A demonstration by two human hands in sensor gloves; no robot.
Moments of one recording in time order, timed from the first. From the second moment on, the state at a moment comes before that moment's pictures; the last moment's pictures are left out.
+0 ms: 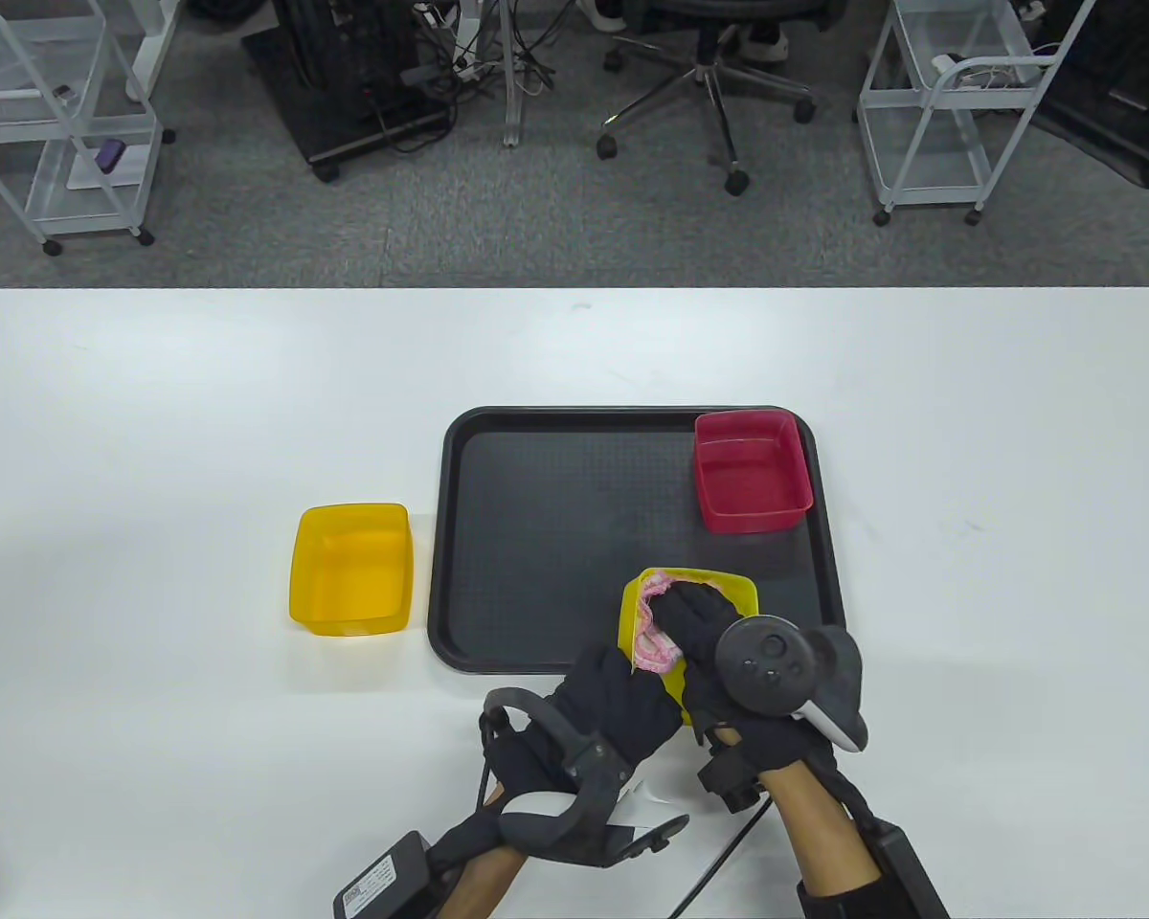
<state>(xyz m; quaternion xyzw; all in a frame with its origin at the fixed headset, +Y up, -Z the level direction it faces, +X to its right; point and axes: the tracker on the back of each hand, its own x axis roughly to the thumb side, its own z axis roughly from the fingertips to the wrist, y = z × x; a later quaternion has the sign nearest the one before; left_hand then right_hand) -0.022 -0.671 -0.134 0.20 -0.40 -0.10 0.89 0.121 -0.673 -0.201 0.15 0.00 0.92 0.36</state>
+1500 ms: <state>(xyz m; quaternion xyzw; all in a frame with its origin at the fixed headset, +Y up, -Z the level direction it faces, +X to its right) -0.092 -0.662 -0.187 0.11 -0.24 0.00 0.96 0.124 -0.651 -0.159 0.10 -0.32 0.93 0.17</state>
